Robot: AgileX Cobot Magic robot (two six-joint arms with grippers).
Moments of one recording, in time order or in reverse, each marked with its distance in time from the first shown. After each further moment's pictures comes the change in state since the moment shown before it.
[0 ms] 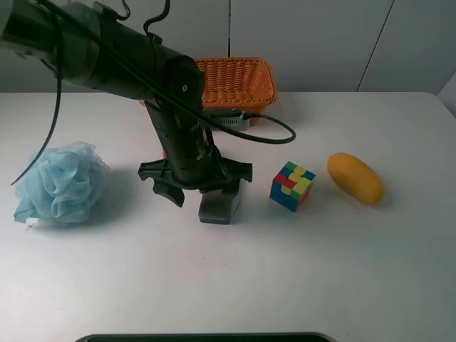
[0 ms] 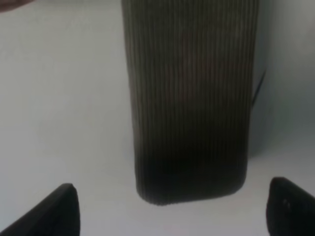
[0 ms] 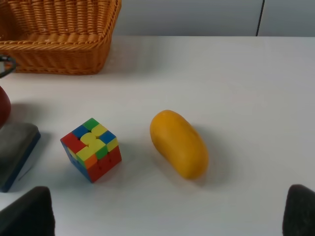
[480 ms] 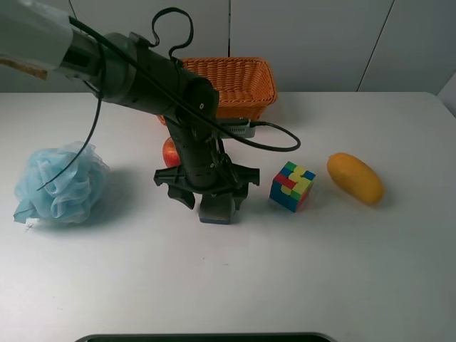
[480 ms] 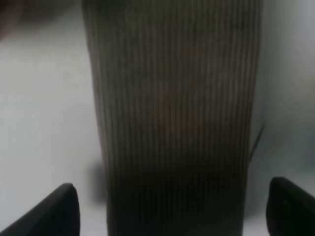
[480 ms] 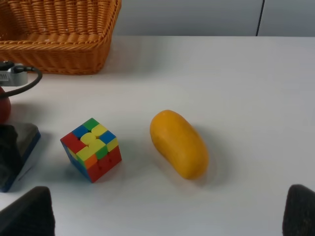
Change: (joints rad) left arm 0.000 0.105 -0.070 0.004 -0.050 -0.017; right arm 0.000 0.000 0.000 0.000 0.000 0.000
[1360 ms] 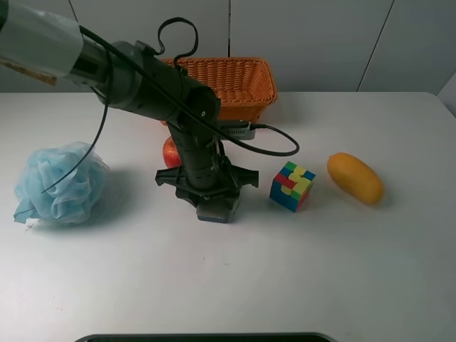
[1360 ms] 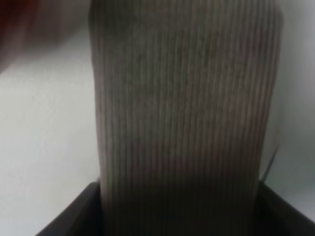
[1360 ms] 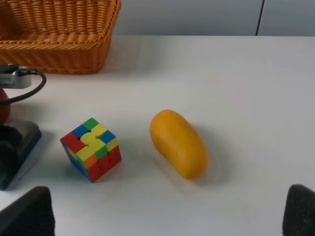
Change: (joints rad) left arm 0.000 0.022 -0.002 0.042 -0.032 -0.019; right arm 0.000 0.000 0.000 0.000 0.000 0.000
